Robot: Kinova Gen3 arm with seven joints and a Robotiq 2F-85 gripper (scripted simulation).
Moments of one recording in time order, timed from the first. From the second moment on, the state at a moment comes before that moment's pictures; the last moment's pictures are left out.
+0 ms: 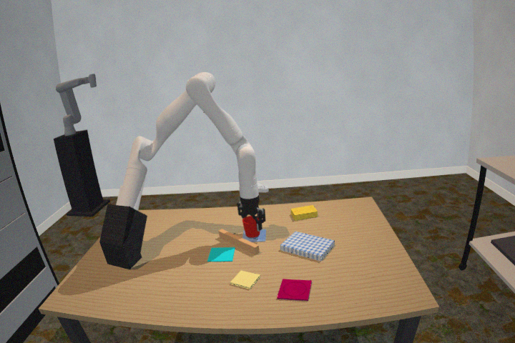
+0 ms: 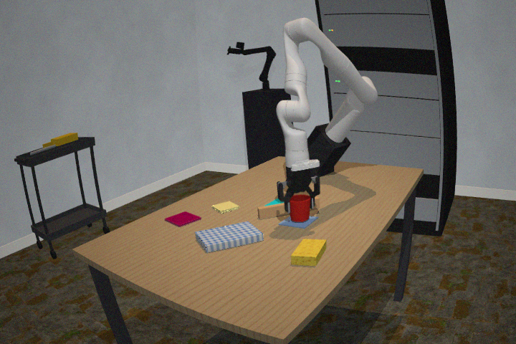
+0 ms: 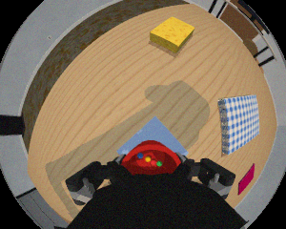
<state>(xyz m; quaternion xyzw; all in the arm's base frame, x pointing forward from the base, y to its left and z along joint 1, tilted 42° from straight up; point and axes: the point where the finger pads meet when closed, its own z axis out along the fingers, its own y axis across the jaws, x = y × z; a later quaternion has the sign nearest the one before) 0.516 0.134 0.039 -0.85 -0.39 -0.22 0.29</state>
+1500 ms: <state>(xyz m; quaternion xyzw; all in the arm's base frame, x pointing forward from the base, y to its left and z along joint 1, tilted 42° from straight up) 0.509 0.099 0.076 -0.85 -0.38 -0.22 0.29</state>
